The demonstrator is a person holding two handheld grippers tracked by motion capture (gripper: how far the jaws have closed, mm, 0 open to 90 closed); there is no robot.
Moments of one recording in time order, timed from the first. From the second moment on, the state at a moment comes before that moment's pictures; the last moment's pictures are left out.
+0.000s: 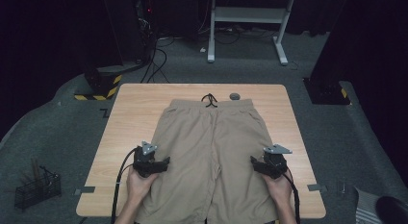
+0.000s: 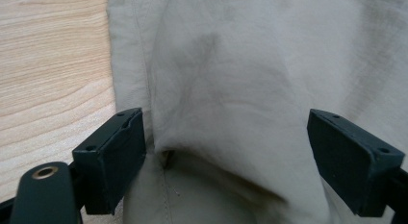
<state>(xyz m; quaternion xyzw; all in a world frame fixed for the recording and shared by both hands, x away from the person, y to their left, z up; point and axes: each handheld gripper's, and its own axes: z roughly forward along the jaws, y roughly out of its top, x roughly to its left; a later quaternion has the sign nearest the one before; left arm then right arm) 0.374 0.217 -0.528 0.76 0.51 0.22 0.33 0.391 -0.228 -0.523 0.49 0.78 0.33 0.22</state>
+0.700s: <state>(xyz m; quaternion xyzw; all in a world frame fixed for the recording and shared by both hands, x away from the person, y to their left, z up) 0.374 0.217 -0.528 0.76 0.51 0.22 0.33 0.391 -0.227 -0.523 0.49 0.78 0.33 0.22</state>
